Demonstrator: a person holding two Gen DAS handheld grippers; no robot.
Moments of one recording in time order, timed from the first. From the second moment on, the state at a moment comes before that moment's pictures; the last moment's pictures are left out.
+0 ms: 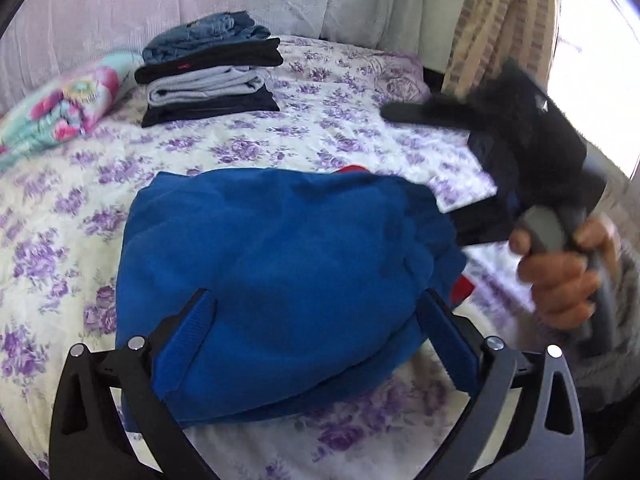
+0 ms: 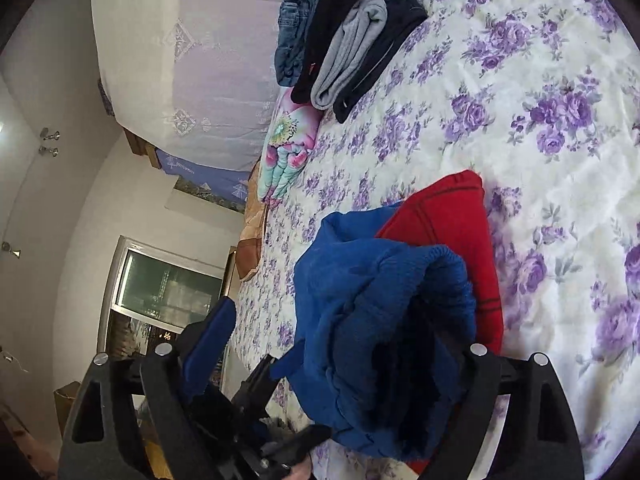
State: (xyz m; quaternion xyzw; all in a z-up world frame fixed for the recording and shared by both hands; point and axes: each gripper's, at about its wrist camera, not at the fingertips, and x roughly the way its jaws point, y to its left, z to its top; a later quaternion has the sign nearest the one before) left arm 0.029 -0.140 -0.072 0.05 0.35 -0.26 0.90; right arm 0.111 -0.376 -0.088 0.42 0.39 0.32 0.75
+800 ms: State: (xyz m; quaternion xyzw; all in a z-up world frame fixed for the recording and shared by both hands) left arm 0.078 -0.018 -0.096 -0.13 0.44 -0.14 0.88; right arm 0.078 -0.327 -0.071 0.09 0.36 0.10 0.92
